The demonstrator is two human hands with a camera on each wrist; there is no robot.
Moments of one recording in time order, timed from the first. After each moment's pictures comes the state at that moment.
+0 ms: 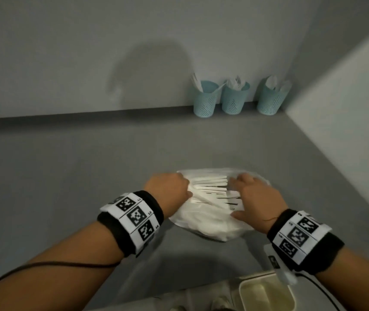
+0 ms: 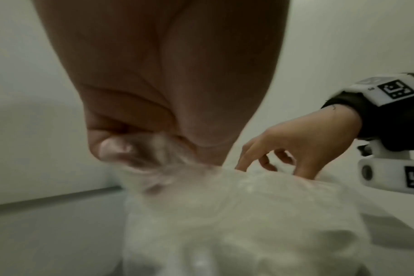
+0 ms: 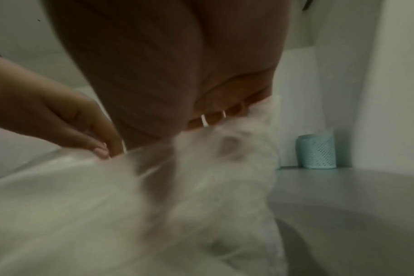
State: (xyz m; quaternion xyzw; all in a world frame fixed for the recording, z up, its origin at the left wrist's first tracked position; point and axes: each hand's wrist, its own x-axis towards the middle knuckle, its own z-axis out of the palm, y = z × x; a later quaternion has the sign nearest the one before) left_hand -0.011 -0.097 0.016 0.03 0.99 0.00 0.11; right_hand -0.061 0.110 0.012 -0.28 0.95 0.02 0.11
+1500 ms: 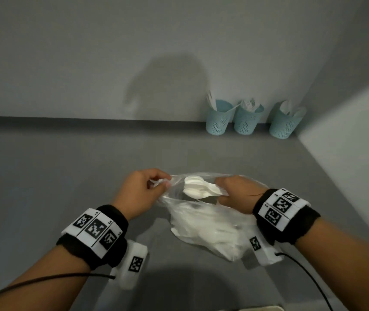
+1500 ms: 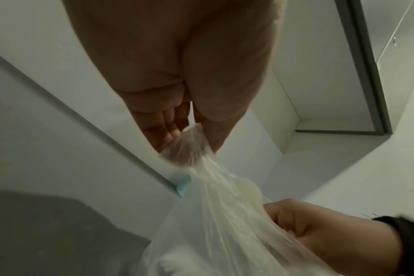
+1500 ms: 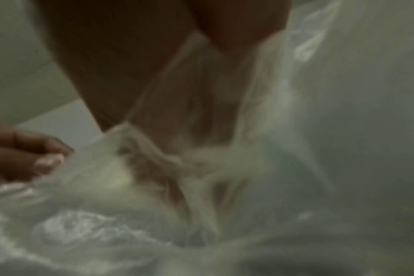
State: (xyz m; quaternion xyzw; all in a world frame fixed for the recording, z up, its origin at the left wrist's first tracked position) left_hand 0.003 -0.161 0.003 -0.14 0.87 0.46 -0.14; right_hand -0.124 0.054 0.031 -0.43 0.89 -0.03 0.15
